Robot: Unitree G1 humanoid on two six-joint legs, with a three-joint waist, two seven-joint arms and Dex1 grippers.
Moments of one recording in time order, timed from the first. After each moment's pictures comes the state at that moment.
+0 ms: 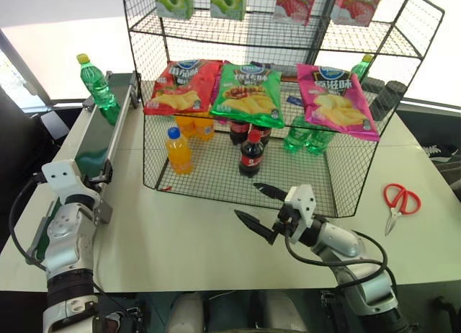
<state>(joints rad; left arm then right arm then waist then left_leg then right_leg) -0.21 0.39 0.45 0.23 -0.33 0.14 -0.15 0.03 -0.37 0.17 -0.33 0.36 0.17 0.71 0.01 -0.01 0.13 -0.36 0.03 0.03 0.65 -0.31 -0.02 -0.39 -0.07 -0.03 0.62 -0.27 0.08</state>
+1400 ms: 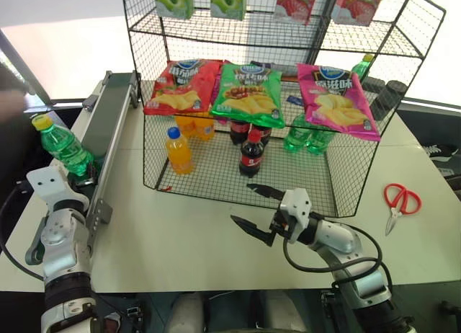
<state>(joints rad) -0.20 0.39 0.49 0.31 -0.29 -0.03 -0.09 -0.02 -0.38 0.21 -0.27 0.30 0.05 0.80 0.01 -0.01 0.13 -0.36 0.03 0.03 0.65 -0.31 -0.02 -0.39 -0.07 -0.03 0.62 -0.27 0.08</state>
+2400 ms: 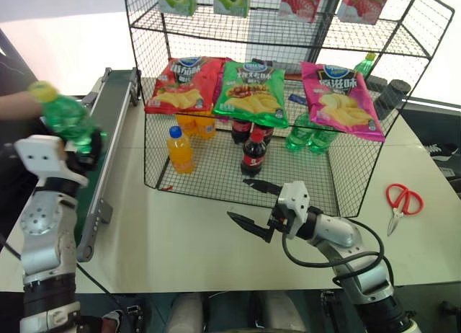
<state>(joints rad) -0.09 0.49 0.28 -0.17 -0.42 0.06 -0.46 -0.05 -0.39 0.18 -0.32 0.34 0.13 0.79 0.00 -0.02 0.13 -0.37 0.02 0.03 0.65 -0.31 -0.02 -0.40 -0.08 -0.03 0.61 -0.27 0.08</state>
